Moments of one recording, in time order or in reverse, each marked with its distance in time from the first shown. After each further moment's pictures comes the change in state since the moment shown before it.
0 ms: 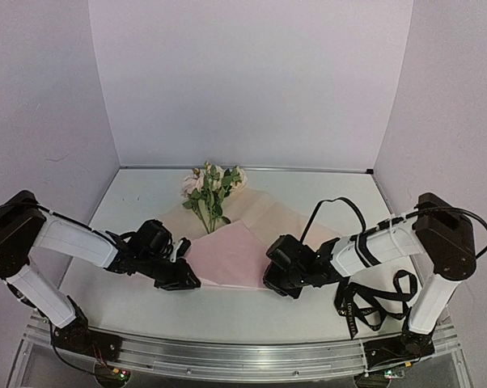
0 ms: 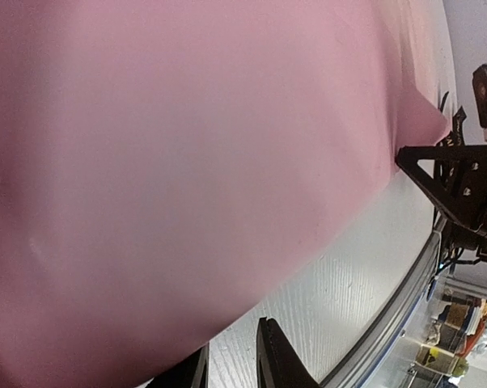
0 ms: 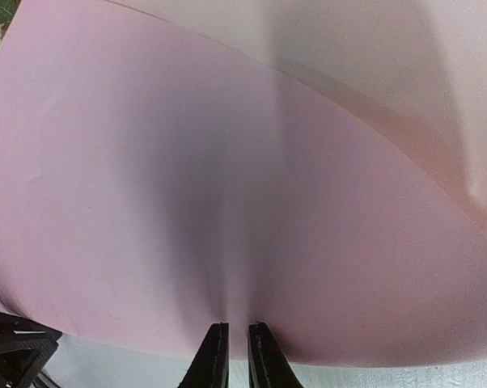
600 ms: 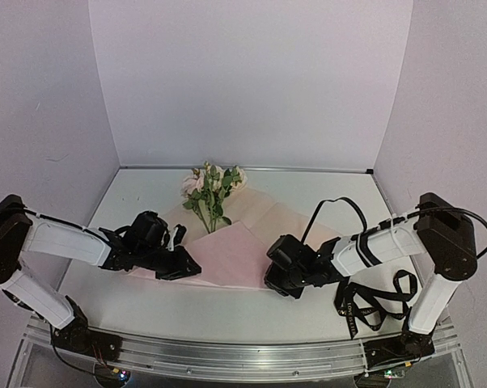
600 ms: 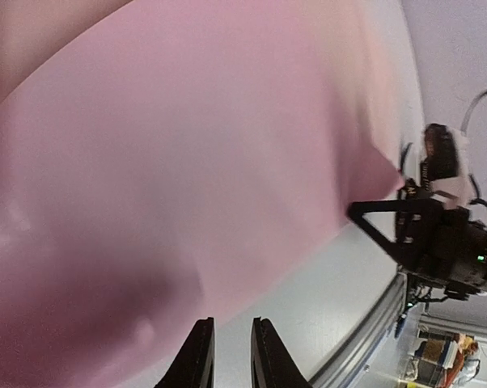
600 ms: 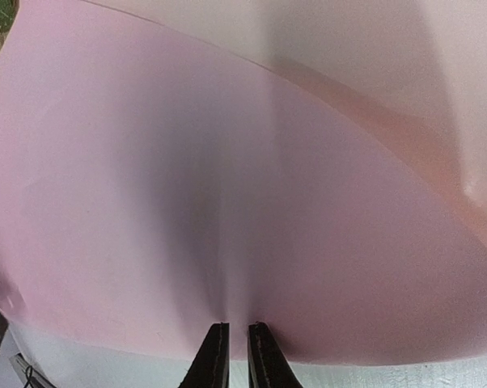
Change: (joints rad) left arm 0.014 -0.091 -0.002 0.039 -0.085 -0.102; right arm 0.000 -0.009 -0.001 -0.022 0.009 0.001
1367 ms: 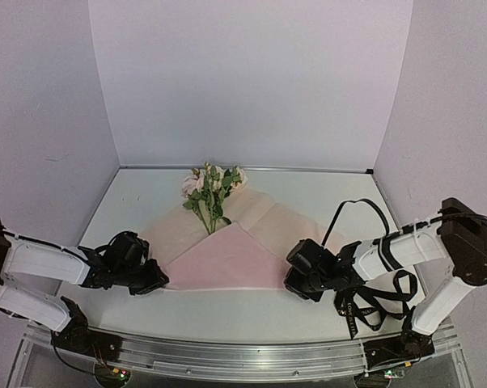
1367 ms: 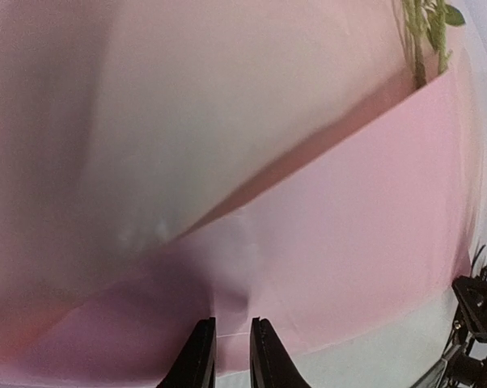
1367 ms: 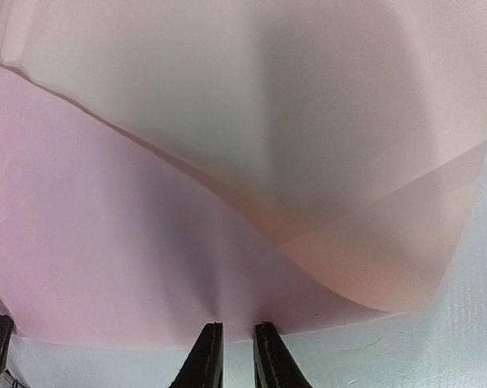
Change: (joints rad) left arm 0.047 -0.205 -0.229 -0.089 -0.297 -0.179; right arm -0.033 -0.148 -0.161 -0.033 0.060 0.005
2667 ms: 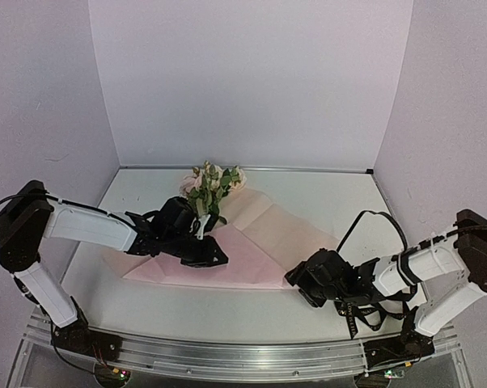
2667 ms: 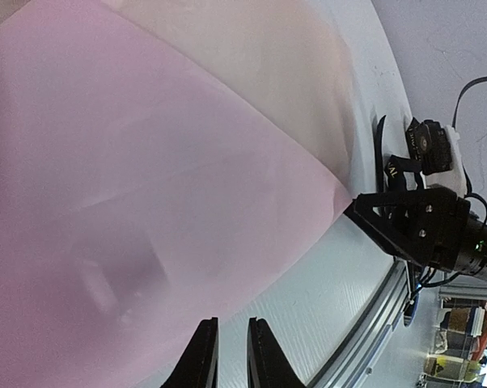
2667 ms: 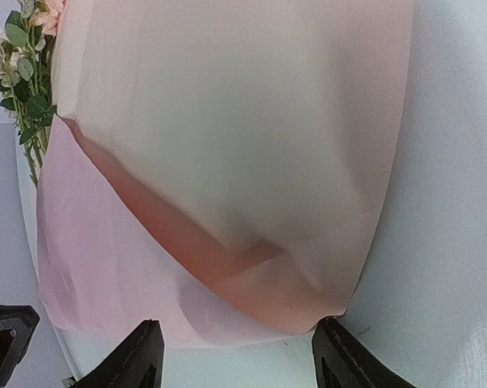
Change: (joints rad) left arm -0.146 0.365 0.511 0.005 0.290 0.317; right arm 0.024 -0.138 -0.228 0.317 0.055 0.119
